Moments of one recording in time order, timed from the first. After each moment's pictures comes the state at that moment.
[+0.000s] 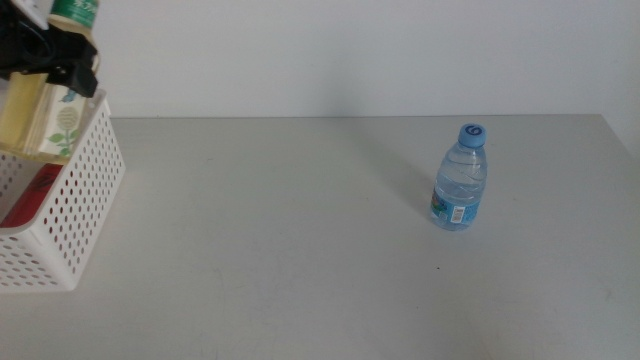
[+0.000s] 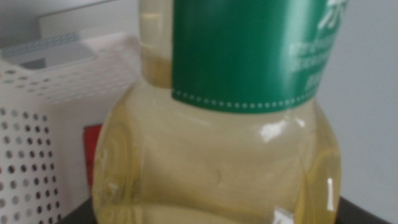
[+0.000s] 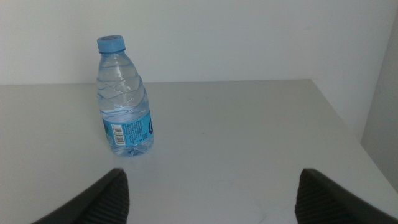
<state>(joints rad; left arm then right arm) 0.06 1.66 -1.65 -0.12 1.05 0.30 0.03 -0.01 0.03 -0.02 0.17 0.07</state>
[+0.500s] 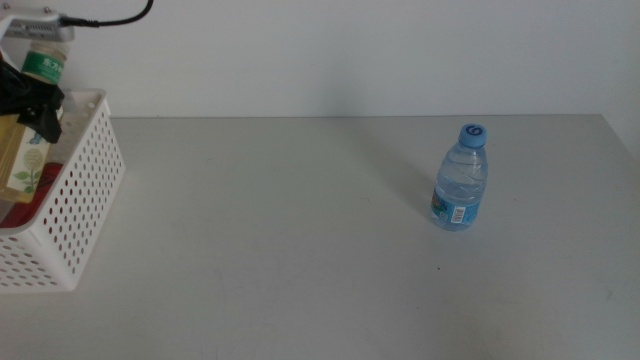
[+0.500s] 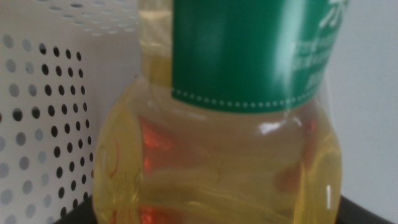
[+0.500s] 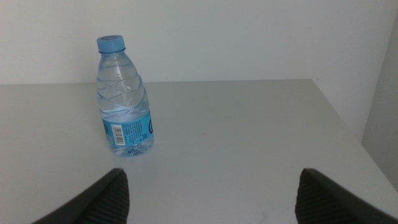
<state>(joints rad) 0.22 1.91 -1.79 -0.07 1.14 0.34 0.03 -0.01 0.03 -0.02 0.17 0.07</state>
